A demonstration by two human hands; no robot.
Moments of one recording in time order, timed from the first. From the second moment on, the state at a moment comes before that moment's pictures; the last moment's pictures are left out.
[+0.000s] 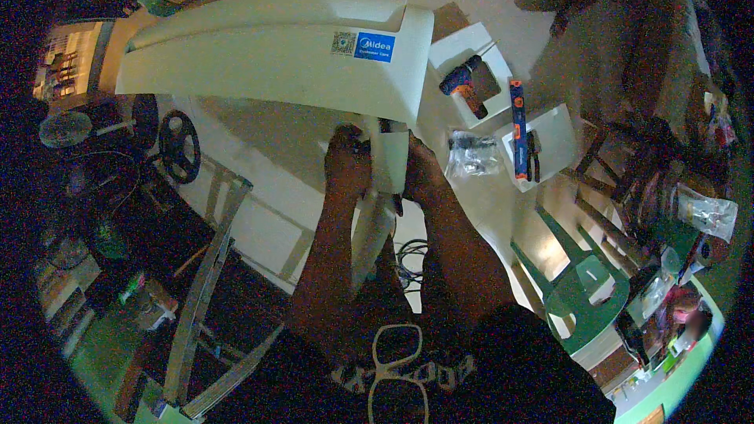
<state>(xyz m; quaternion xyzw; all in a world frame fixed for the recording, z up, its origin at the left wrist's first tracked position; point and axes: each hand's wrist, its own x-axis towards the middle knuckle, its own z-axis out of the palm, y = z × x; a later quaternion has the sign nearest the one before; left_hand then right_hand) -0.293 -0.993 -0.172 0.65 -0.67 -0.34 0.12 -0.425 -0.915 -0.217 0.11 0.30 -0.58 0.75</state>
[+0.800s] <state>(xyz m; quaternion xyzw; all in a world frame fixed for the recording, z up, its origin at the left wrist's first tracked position) -0.339 -0.980 -0.109 0.64 -0.65 -0.39 0.10 -0.467 -0.918 -0.191 0.03 0.52 -0.51 0.69</state>
